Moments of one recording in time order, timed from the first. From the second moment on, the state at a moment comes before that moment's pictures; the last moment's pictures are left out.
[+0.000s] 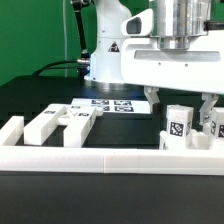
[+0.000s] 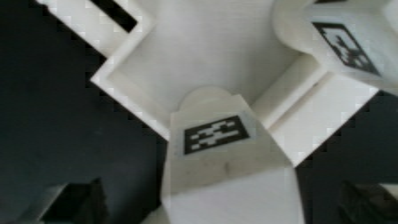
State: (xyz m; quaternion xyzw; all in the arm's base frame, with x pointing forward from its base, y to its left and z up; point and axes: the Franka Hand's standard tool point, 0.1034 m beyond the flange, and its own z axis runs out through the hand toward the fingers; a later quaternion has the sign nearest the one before) arm 0.632 0.056 0.075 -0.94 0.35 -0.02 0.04
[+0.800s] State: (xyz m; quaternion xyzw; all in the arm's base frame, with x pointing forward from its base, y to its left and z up) arm 0.633 0.055 0.075 -0.95 0.31 -0.02 0.03
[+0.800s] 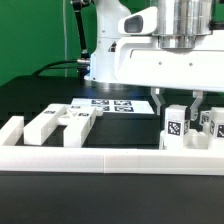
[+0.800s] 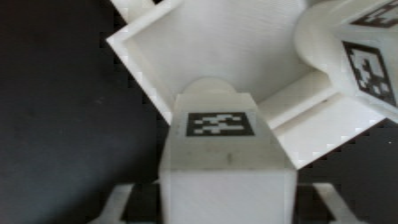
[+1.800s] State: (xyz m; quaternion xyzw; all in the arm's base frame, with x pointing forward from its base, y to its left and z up) arm 0.633 0.055 0.075 -0.70 0.71 0.00 0.06
